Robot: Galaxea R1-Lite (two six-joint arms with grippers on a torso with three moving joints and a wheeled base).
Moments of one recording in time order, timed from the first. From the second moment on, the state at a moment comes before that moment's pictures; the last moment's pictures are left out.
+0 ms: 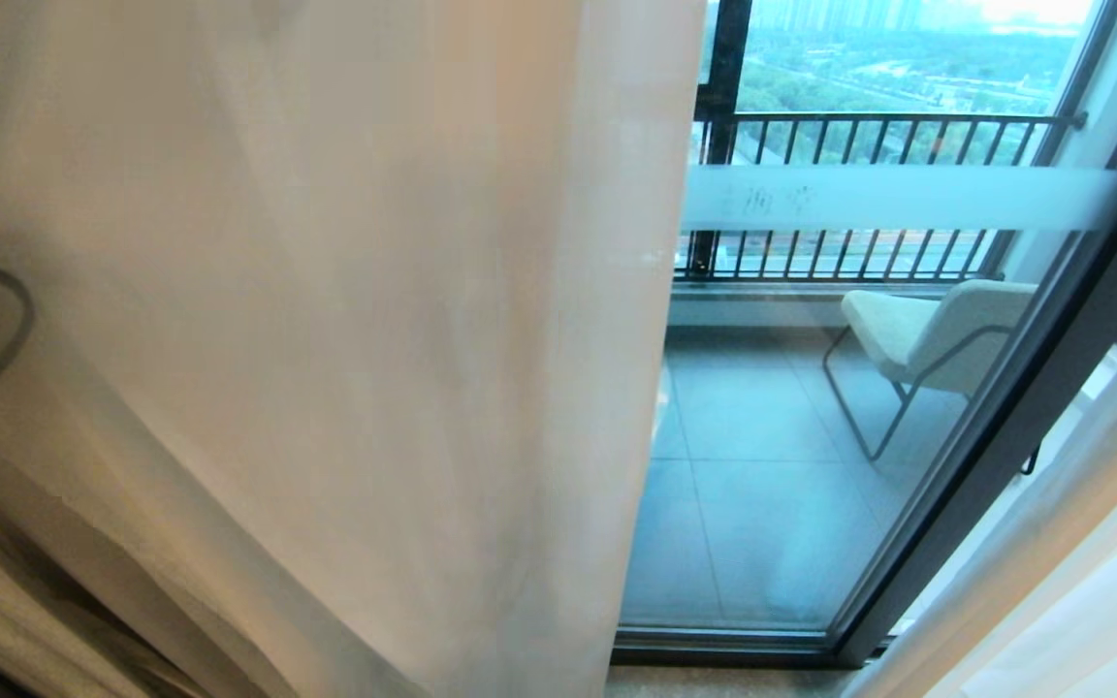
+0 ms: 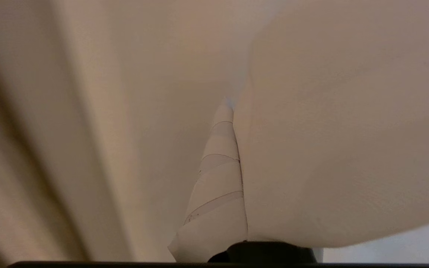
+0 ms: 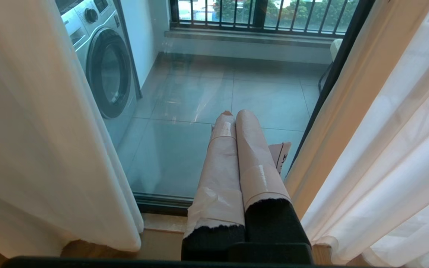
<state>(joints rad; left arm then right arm) 0.21 1.22 -0.72 -0.69 0.19 -0.04 0.00 0.00 0.00 0.00 0.03 -0.04</state>
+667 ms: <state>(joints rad) 0.60 1.37 -0.90 -0.69 0.20 -0.07 0.00 0.00 0.00 0.00 0.03 -0.04</state>
